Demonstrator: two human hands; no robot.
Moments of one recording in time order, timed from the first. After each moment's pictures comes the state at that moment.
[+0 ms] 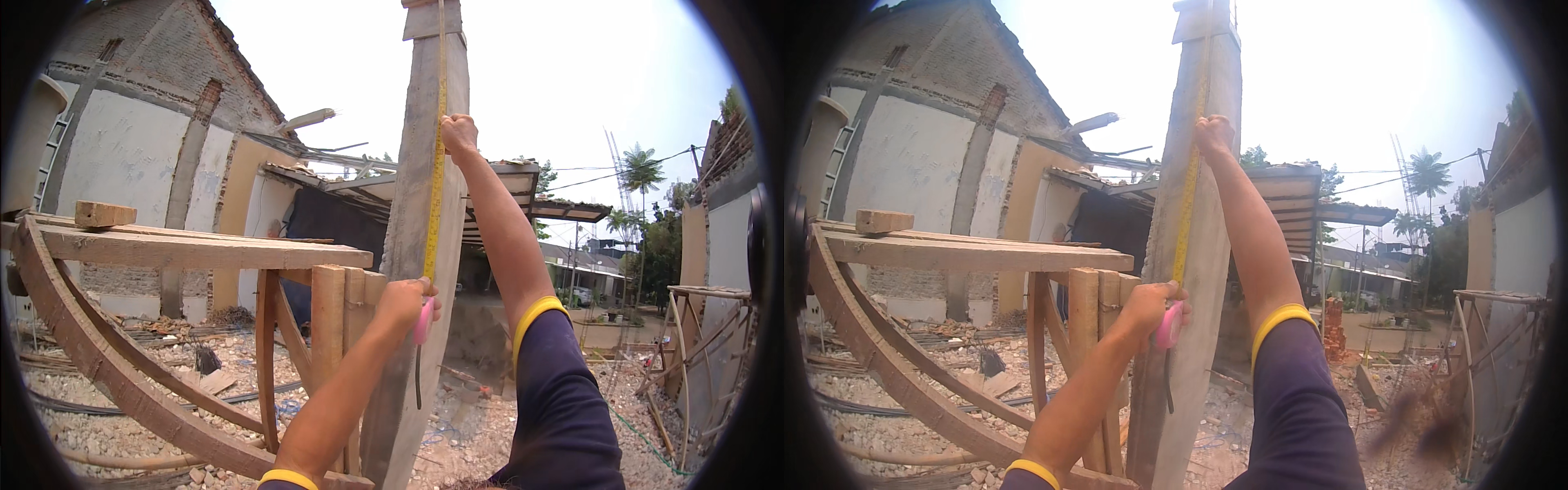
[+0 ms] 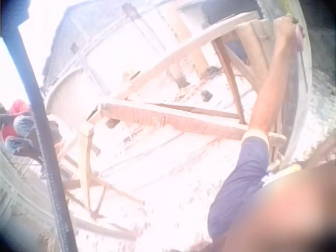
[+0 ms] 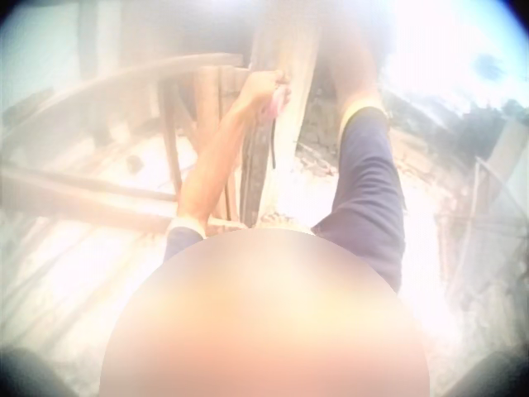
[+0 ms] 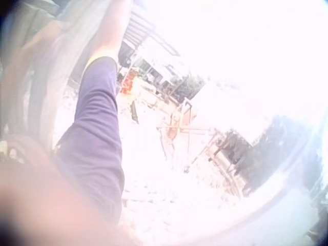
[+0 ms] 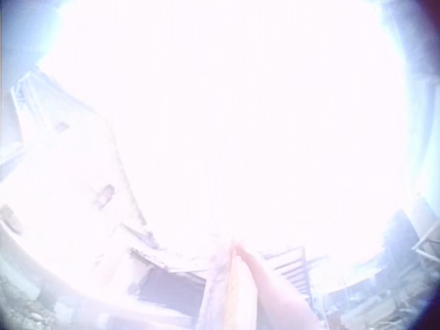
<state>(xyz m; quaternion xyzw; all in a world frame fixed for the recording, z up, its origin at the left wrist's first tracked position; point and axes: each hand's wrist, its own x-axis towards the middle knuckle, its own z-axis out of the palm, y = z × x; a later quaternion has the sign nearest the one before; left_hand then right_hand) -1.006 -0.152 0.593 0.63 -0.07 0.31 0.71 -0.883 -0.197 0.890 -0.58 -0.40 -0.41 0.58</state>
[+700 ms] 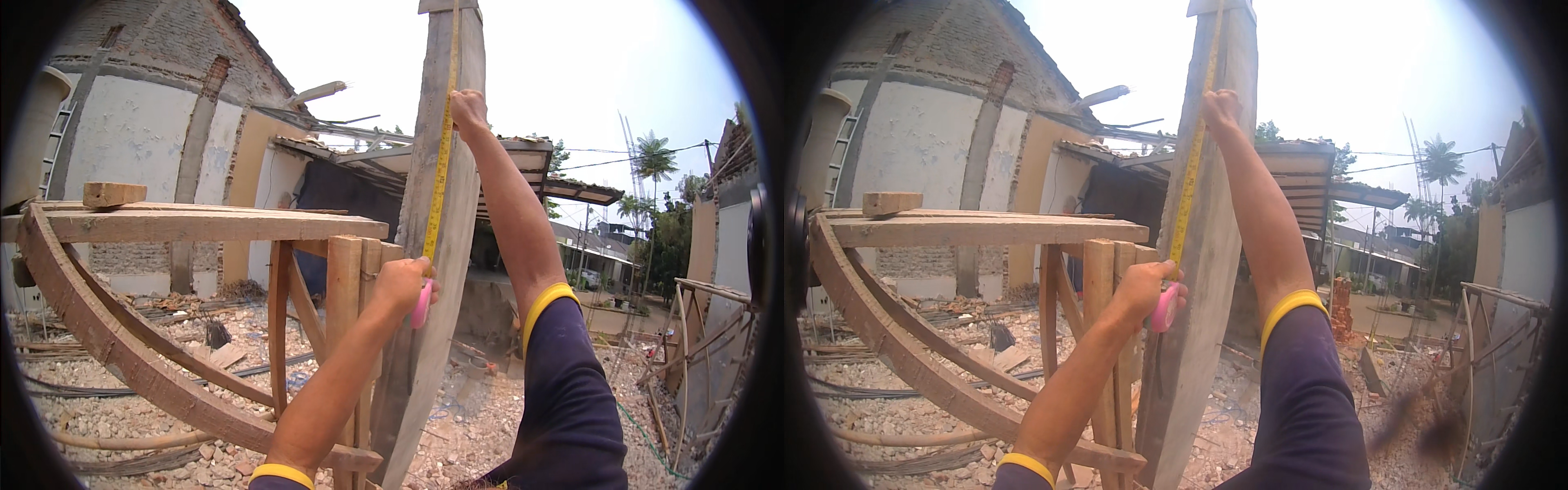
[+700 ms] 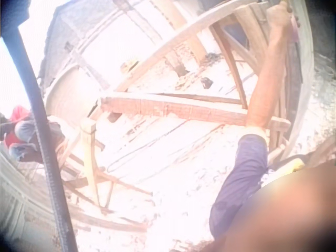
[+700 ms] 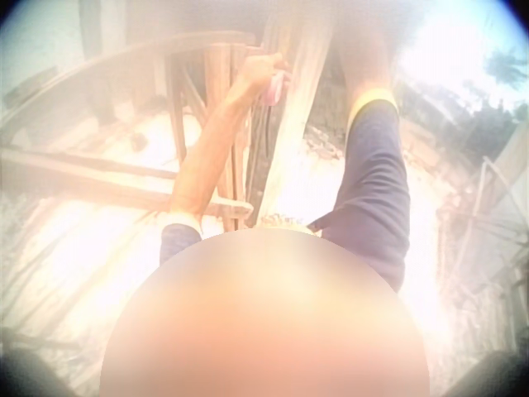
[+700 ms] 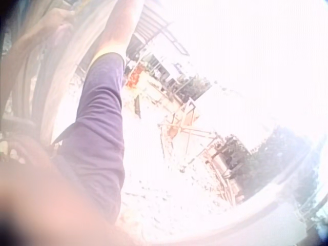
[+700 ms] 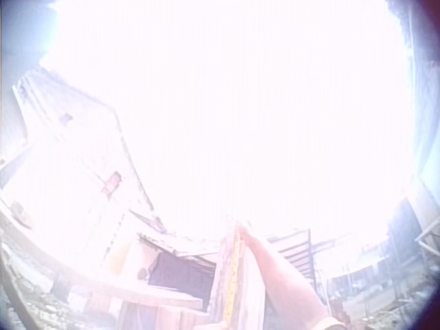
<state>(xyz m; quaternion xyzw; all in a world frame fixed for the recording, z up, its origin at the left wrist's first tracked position) -1.040 -0.140 0.586 0.66 -0.04 0.32 0.68 -0.898 -0.184 0.879 -0.57 -0.41 -0.35 0.61</state>
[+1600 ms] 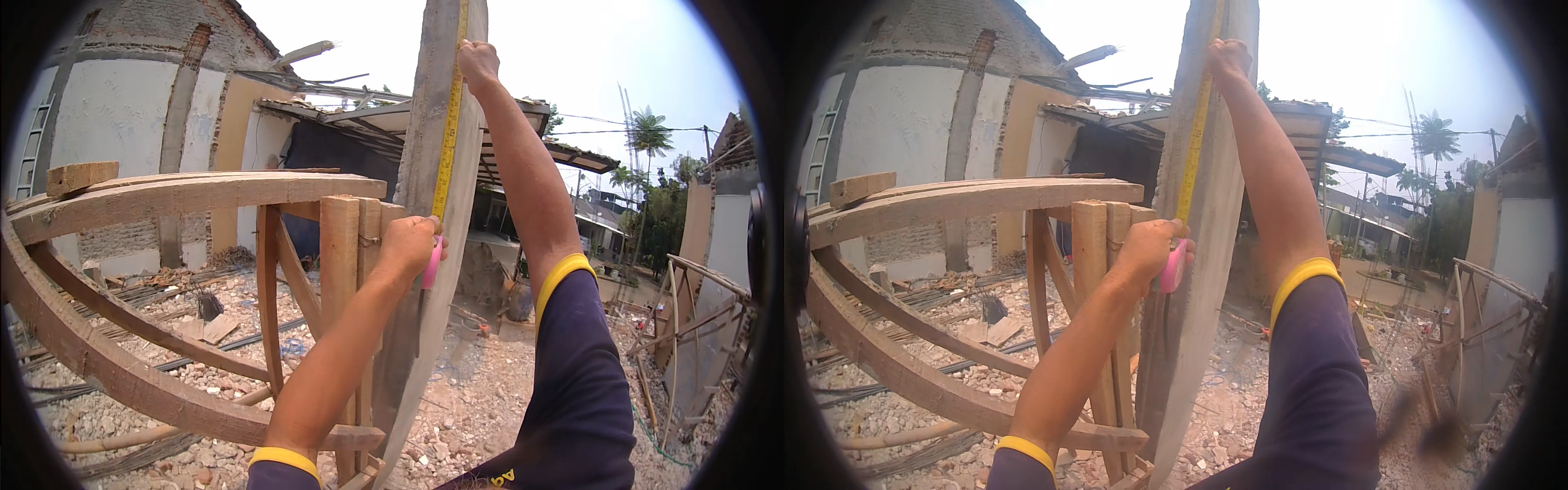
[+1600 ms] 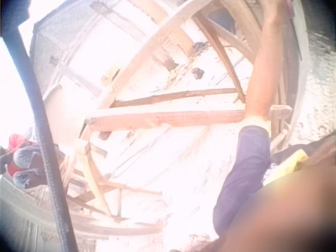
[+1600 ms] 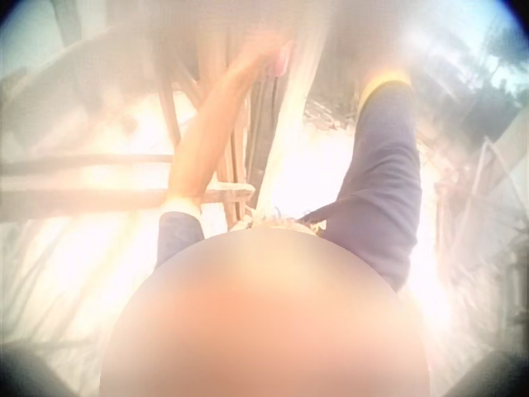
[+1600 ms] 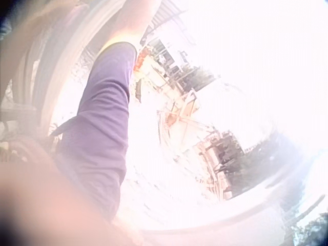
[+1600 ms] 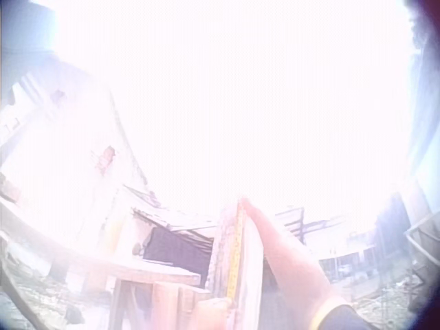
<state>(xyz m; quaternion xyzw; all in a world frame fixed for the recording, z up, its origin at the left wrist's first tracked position) -1.007 -0.127 0.585 0.65 -0.05 0.32 0.68 -0.887 -0.177 0.877 -0.58 -0.36 -0.44 0.58</state>
